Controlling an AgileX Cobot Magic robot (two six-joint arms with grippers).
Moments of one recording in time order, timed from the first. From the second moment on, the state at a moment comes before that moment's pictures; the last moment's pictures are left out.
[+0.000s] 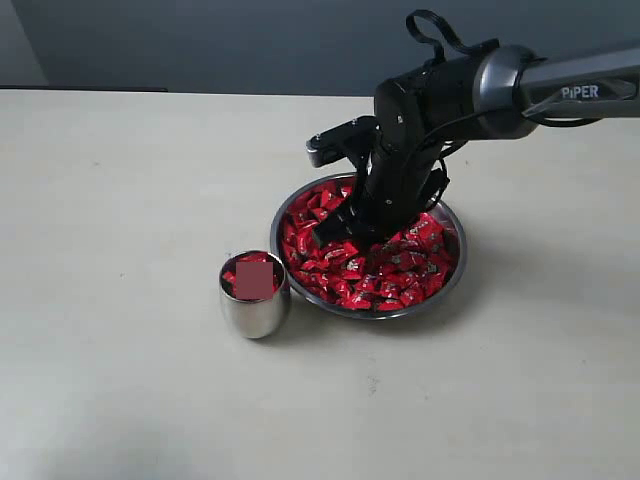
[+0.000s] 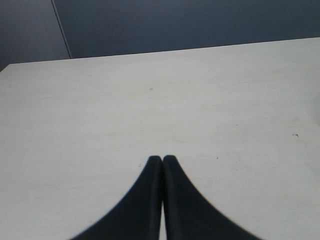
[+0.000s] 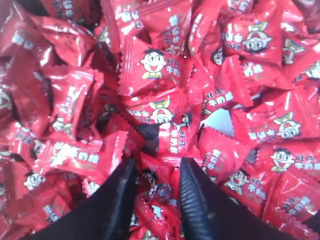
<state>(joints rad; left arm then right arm) 0.11 0.00 0.00 0.03 0.34 0.03 0.70 2.07 -1.38 -0.02 0.73 0.00</state>
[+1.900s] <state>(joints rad) 0.11 0.00 0.00 0.03 0.34 0.03 0.70 2.05 -1.38 0.05 0.62 -0.03</state>
